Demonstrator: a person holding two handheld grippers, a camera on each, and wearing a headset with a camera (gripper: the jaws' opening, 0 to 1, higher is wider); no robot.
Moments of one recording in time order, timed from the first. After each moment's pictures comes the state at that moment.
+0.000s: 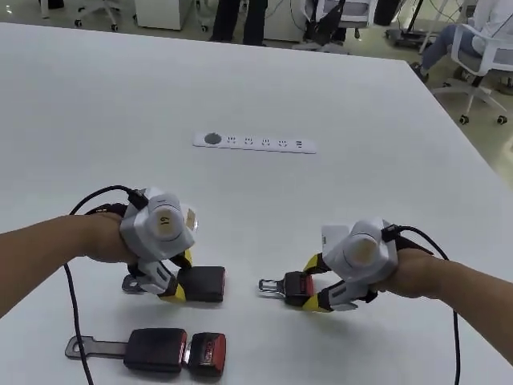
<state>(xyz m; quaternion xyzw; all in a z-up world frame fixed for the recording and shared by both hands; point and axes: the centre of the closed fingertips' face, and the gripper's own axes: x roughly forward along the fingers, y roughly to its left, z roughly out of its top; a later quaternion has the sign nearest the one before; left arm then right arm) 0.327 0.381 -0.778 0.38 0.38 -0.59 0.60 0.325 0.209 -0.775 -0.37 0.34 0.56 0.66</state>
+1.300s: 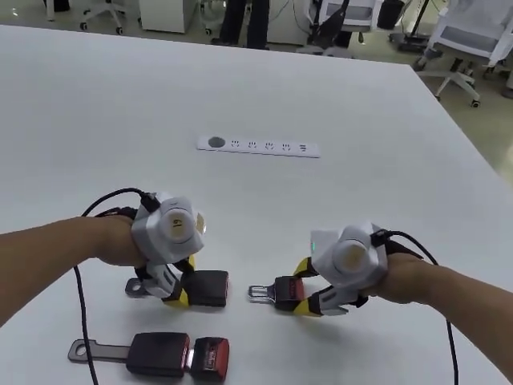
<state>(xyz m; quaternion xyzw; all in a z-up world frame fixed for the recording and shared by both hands) 0.324 0.380 -0.781 0.38 0.40 -0.58 0.59 0.322 0.234 -0.772 -0.38 0.32 0.57 0.66</state>
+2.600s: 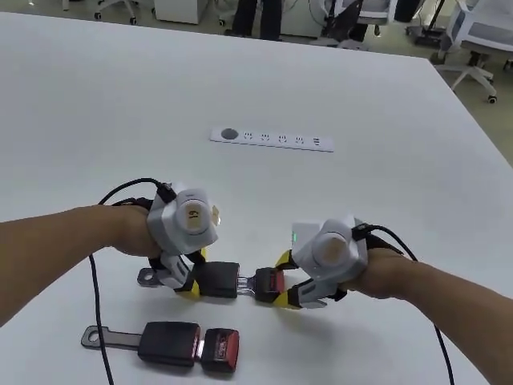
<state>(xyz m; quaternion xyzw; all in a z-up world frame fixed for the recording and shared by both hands) 0.325 0.382 -0.784 0.38 0.41 -0.58 0.59 0.324 0.283 -0.774 -0.36 0.30 0.58 0.66</state>
